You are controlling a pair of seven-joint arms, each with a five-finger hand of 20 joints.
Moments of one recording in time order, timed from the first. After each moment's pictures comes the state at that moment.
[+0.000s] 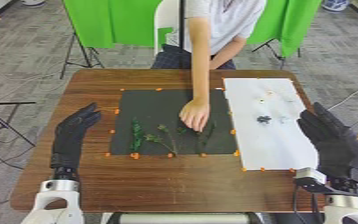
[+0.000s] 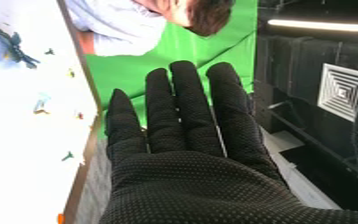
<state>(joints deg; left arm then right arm) 119.6 -74.6 -95.0 -114.3 67.4 4.5 17.5 -125.8 -80.6 107.5 -117.2 -63.2 -4.9 -19.2</state>
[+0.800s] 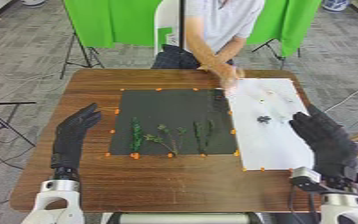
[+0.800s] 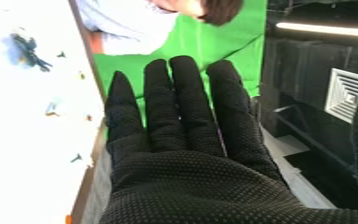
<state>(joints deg) 119.5 -75.0 -95.0 -114.3 67.4 4.3 17.0 -125.7 -80.3 105.7 -117.9 -64.8 -2.6 -17.2</state>
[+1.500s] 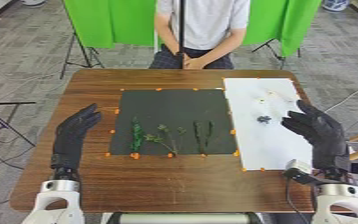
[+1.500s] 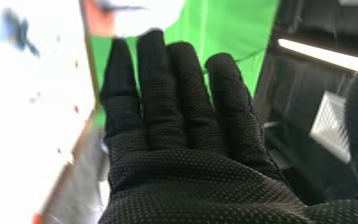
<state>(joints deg) 119.6 -75.2 -95.1 -114.3 67.4 4.3 16.9 -123.1 -77.1 103.2 -119.9 -78.0 5.8 -11.7</state>
